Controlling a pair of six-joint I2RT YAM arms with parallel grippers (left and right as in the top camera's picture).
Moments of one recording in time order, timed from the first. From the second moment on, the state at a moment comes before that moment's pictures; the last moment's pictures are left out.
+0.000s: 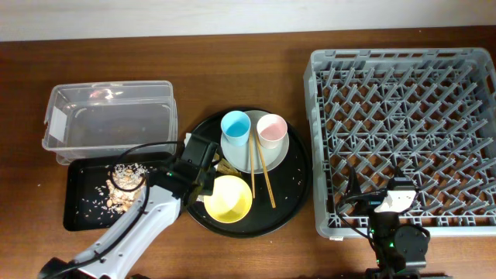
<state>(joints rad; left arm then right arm) -0.46 1.40 0.79 -0.56 -0.24 -0.26 -0.01 0.01 0.01 -0.07 0.01 0.04</state>
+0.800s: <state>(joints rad) -0.45 1.53 0.73 -0.33 -0.27 -0.24 -0.01 0.01 0.01 -0.07 0.01 0.04</state>
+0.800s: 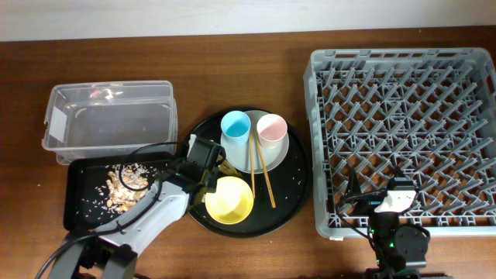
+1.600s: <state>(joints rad) -0.45 1.18 0.73 -0.34 -0.26 -0.23 -0.01 0.01 0.01 -0.07 0.01 0.04</state>
